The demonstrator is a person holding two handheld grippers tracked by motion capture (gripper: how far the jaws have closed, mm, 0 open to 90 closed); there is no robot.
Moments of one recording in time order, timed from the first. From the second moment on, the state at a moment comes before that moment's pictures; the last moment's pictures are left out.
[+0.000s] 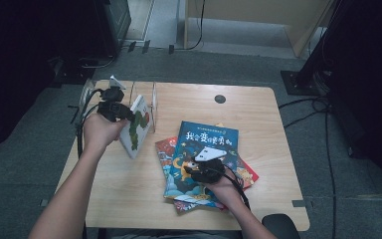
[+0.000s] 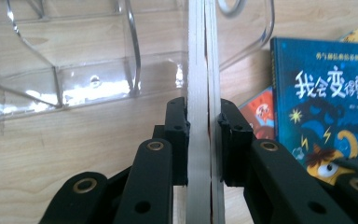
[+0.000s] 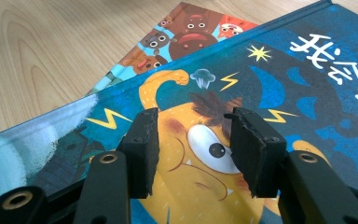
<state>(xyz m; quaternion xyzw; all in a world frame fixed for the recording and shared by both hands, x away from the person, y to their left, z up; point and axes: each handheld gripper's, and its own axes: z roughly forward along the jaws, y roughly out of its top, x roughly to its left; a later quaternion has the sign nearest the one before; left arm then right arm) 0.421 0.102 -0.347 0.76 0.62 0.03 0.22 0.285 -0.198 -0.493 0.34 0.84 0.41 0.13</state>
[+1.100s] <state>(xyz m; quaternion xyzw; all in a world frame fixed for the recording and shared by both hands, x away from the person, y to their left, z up) 0.486 0.081 -0.367 0.74 0.64 0.06 0.22 0.286 -0.198 -0.493 0.34 0.84 0.41 0.13</state>
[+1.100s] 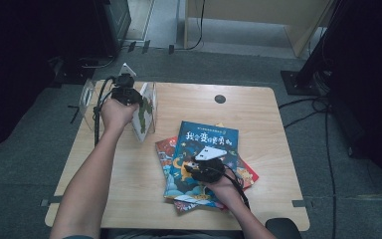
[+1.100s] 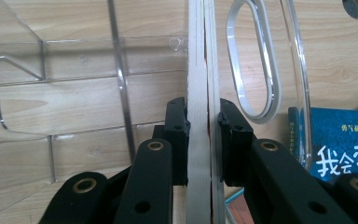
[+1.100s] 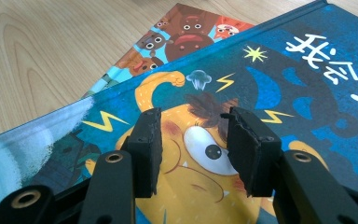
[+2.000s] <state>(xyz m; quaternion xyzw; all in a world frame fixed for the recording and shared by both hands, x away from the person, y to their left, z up) 0.489 0.074 -0.378 0.76 0.62 0.05 0.19 0.286 -0.198 -0.493 0.34 0.84 0.41 0.13</state>
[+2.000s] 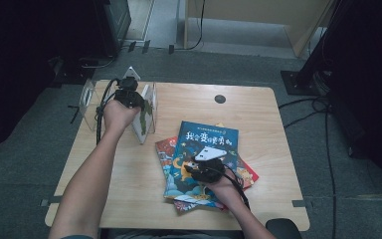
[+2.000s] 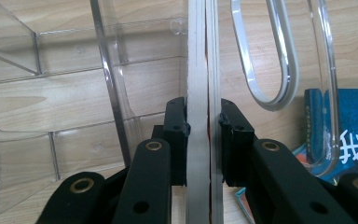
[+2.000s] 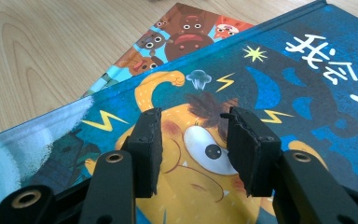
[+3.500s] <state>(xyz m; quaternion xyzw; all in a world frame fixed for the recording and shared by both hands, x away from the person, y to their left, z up) 0.408 0.102 -0.357 0.79 0.54 0.01 0.29 0.294 -0.234 -0.482 0.37 0.82 0.42 0.12</state>
